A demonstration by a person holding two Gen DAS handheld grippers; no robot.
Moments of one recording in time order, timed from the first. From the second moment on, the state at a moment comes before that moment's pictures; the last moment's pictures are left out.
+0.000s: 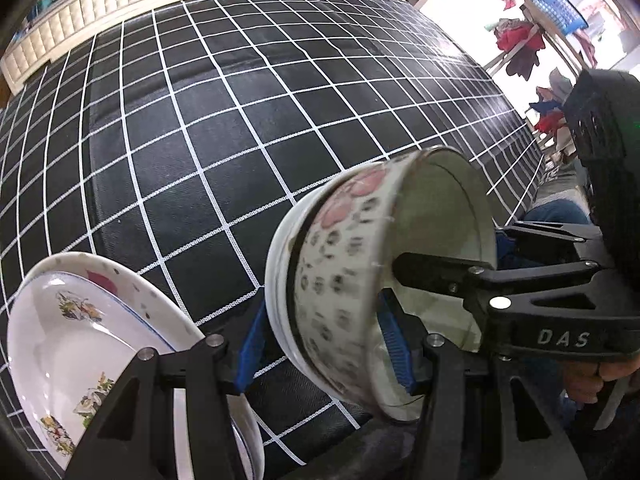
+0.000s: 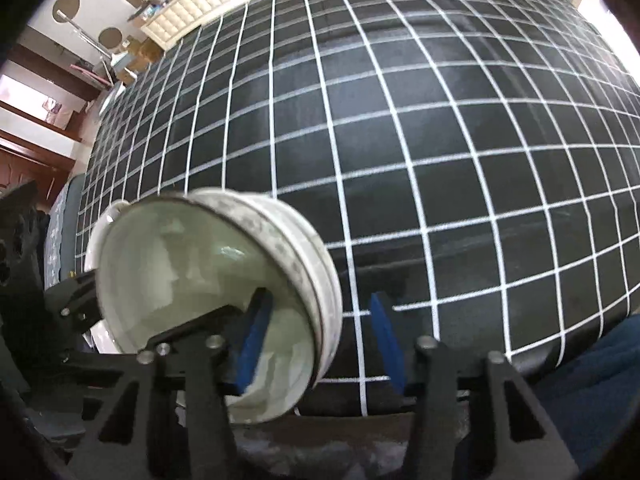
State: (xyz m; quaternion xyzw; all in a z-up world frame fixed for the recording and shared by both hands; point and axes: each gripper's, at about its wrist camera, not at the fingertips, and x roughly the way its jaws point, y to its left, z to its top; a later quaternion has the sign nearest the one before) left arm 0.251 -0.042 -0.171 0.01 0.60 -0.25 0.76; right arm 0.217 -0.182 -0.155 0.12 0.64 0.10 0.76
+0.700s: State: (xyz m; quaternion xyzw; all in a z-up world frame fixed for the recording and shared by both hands) left arm 0.242 -0.061 -0.169 0.01 0.58 -0.21 0.78; right arm 0.207 -0.188 -0.153 0.17 0.63 0.11 0.75
